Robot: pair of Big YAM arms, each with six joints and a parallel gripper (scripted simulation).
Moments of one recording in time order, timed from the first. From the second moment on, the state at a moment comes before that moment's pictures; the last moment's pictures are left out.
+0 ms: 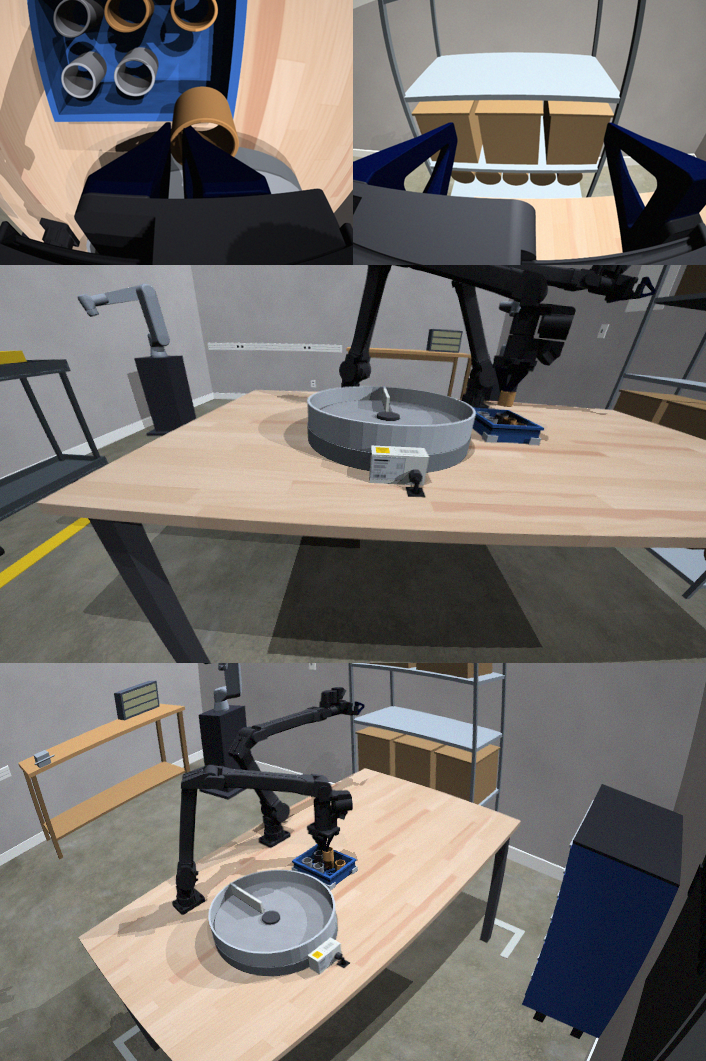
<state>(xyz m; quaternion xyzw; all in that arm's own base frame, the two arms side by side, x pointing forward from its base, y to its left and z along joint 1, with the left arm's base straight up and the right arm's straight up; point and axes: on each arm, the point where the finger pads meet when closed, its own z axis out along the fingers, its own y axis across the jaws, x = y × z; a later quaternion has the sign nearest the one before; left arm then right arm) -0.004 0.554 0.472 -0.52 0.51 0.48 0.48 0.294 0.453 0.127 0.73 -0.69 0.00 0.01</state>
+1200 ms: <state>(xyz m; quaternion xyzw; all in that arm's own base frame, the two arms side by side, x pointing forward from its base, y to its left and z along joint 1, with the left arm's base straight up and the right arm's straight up) -0.004 0.554 0.472 -0.52 0.51 0.48 0.48 0.293 0.431 0.148 0.72 -0.69 0.00 0.01</state>
